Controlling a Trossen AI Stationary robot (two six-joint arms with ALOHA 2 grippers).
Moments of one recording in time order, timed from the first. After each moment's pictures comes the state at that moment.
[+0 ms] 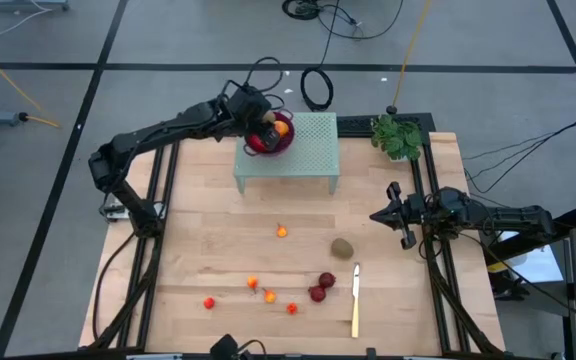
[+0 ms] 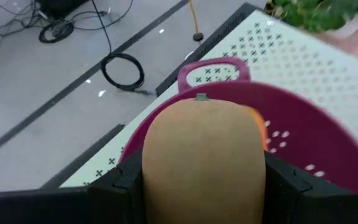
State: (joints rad) left arm 0.51 1.64 1.53 -0.63 -0.24 -0.10; right arm -0.06 0.10 0.01 0.19 -0.21 0.12
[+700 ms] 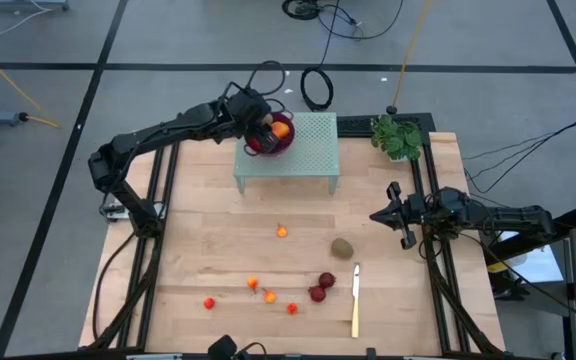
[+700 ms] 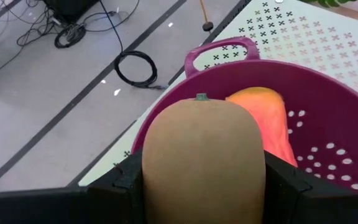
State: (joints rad) left arm 0.50 1.63 1.53 -0.67 -0.30 -0.03; right arm -0.06 0.10 0.01 0.19 -0.21 0.11
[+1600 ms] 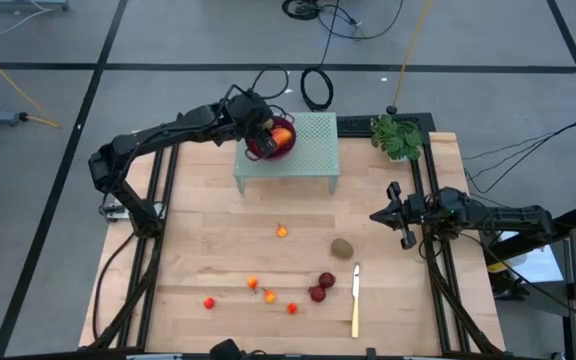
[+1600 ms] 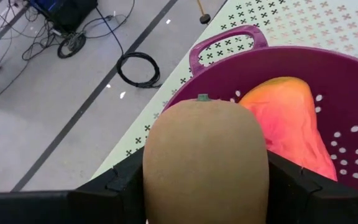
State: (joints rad) left arm 0.48 1.63 1.53 -0.69 -0.32 0.06; right arm -0.06 0.10 0.01 0.19 -0.21 0.11
